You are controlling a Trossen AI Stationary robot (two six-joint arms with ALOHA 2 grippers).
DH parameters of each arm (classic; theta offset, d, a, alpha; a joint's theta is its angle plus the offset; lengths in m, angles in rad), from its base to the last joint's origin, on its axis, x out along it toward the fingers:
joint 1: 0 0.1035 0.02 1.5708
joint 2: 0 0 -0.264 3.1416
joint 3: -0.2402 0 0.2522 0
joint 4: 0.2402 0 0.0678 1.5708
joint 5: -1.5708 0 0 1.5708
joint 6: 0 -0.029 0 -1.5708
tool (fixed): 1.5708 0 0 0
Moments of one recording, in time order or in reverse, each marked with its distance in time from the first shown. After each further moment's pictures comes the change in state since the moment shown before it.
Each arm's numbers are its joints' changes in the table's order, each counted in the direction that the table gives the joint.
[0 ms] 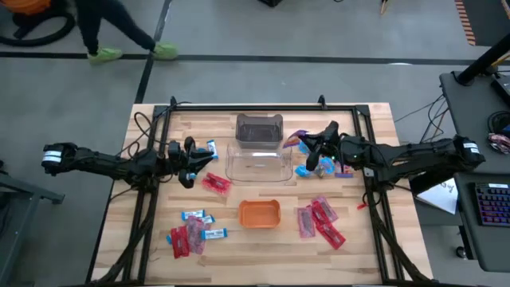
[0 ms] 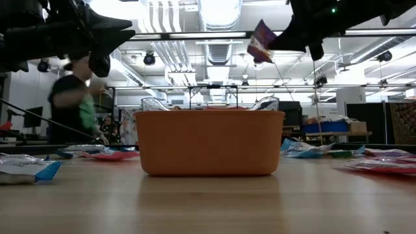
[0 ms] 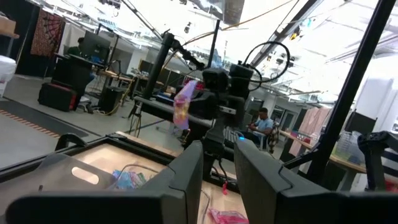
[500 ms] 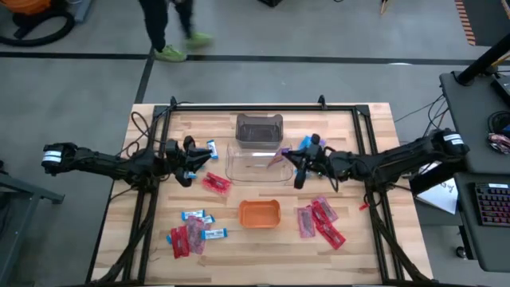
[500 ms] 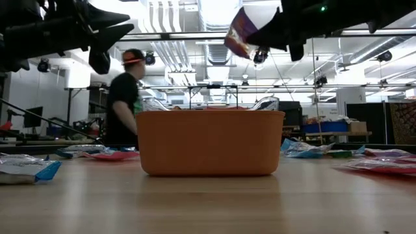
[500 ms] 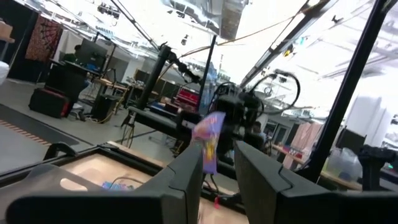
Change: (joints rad) left arm 0.000 0.001 0.000 -0.057 0.000 0.037; right arm 0.141 -0.273 0.000 -0.361 0.006 0.083
